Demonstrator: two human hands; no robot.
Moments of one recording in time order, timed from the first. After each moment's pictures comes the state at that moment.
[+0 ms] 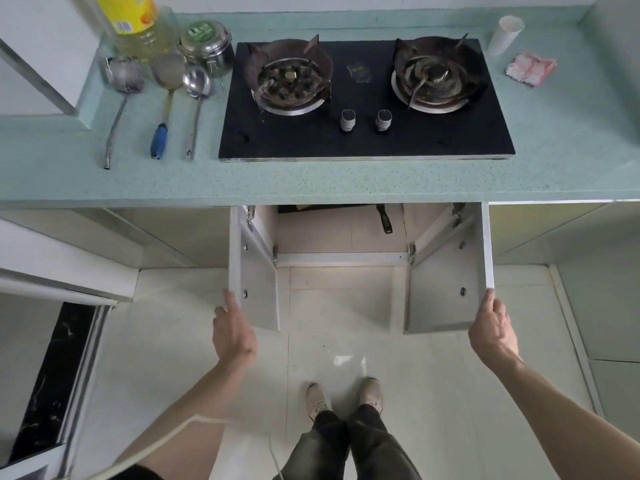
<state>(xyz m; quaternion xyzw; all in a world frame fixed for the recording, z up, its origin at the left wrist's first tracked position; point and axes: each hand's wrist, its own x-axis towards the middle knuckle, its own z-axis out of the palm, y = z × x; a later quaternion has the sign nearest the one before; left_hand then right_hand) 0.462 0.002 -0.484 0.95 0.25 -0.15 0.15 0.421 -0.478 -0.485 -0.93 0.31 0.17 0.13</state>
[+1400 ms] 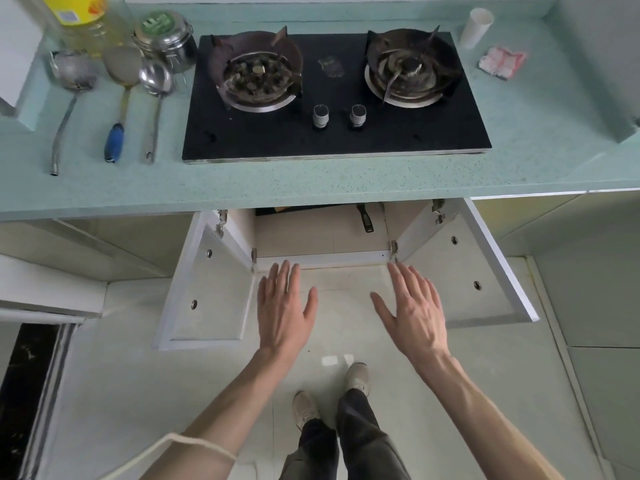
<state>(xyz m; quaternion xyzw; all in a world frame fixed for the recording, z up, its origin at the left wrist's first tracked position) 0.497 -0.128 -0.456 0.99 -0.05 -0.01 0.15 0.452 -0.363 -0.434 -0.99 0.07 0.02 0.09</state>
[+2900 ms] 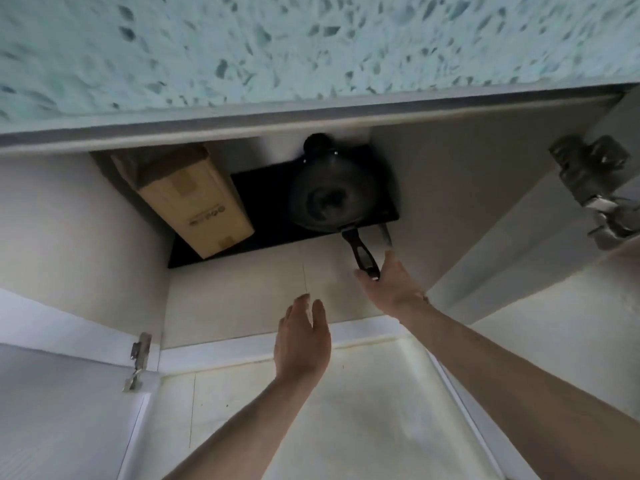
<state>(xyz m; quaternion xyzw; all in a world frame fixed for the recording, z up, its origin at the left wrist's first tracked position) 0.740 -0.304 -0.898 0.90 0.08 -0.14 0.41 0.788 -0.477 -0.877 -0.89 0.27 0.16 0.34</state>
